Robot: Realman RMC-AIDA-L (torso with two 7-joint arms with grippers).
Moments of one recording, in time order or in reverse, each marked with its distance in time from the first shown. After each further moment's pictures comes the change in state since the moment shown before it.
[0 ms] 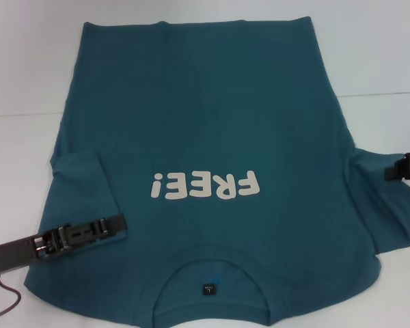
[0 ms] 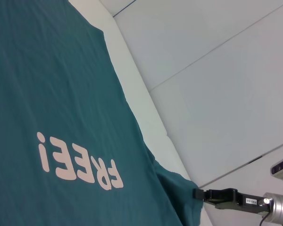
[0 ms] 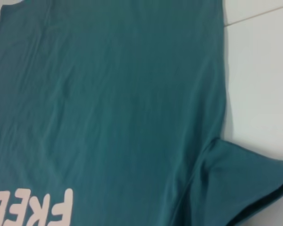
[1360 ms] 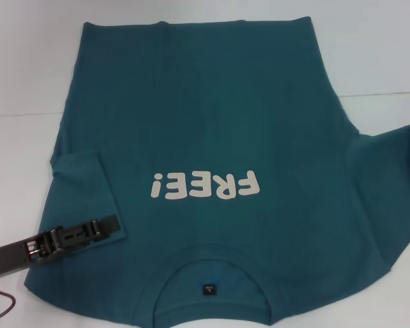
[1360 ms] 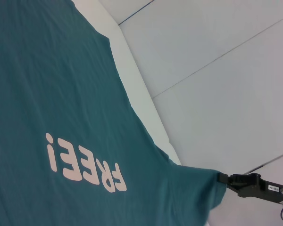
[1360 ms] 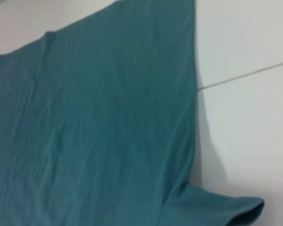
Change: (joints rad) left arm 0.015 0.000 -0.027 -0.008 0.000 0.005 0.000; right arm 0.014 -0.023 0.047 -0.191 -0.052 -0.087 0.153
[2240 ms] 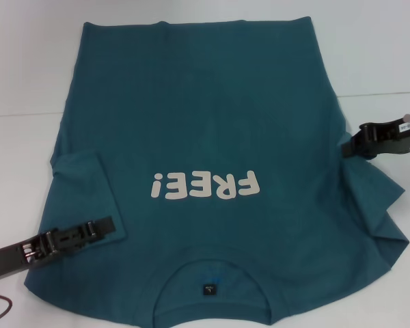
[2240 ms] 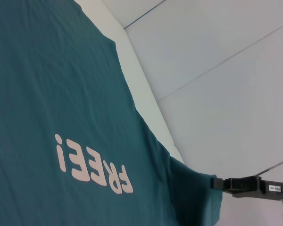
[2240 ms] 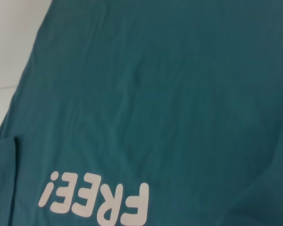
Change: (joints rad) left arm 0.012 -0.002 -0.010 -0.003 0.000 -0.010 0.008; right arm 0.127 0.043 -0.139 0.096 -0.003 -0.051 0.001
